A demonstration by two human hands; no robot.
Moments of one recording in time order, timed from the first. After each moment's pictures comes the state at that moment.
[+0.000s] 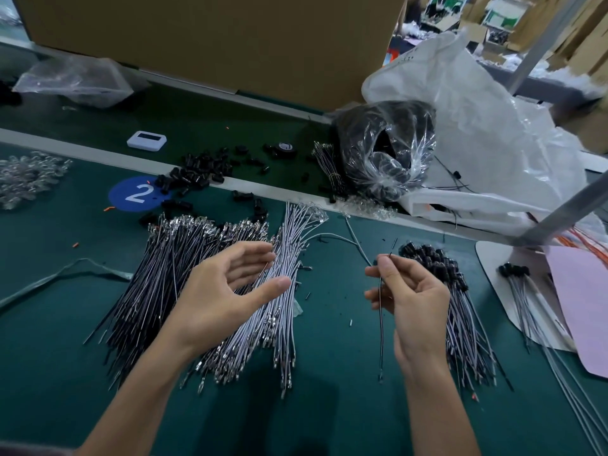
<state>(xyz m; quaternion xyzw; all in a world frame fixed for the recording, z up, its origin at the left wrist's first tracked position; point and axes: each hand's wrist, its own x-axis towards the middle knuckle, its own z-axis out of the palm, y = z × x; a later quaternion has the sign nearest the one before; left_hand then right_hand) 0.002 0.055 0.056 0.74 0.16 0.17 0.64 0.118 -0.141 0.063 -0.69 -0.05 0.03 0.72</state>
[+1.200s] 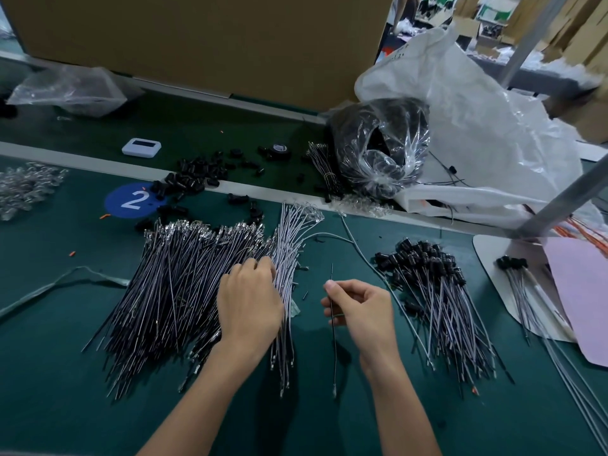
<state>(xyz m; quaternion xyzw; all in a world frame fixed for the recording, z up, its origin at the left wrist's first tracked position) 0.051 0.020 0.010 0.92 0.30 0.16 0.18 0.109 -0.119 0.021 -0.75 -0.03 0.15 0.64</state>
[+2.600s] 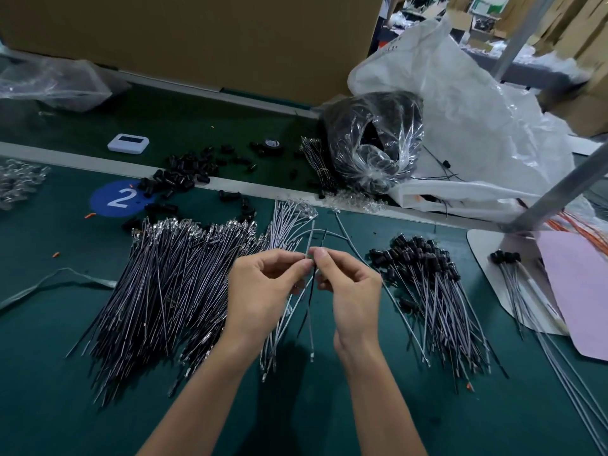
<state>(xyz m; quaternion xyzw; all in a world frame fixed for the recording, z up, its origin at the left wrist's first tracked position) 0.054 0.005 0.040 0.63 0.20 0.24 0.71 0.103 -0.092 0.045 -0.65 -0.08 0.08 0.75</state>
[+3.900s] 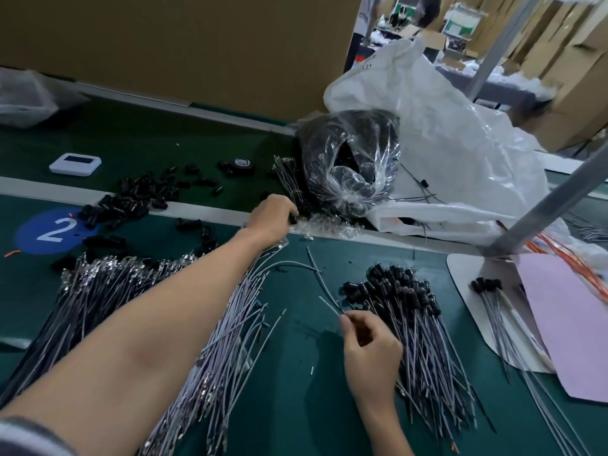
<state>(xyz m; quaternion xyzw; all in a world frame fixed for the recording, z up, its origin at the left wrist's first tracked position) 0.284 0.078 0.011 0.95 0.11 0.11 0.26 0.163 -0.159 -0.020 -0.86 -0.08 -0.11 0.50</state>
